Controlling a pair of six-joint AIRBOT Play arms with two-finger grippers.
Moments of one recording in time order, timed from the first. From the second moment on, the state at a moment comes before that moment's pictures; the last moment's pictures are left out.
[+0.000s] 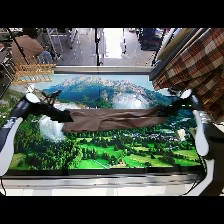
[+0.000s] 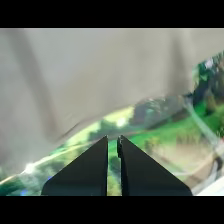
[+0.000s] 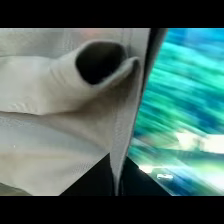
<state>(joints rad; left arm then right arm) 0.01 -1.71 1.51 0.94 -1.32 -1.17 -0.26 -1.89 1.81 -1.26 1.38 1.41</state>
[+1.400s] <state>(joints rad) 0.05 -1.69 1.59 0.93 -1.32 -1.23 0.42 -1.91 1.99 -1.08 1.02 1.54</state>
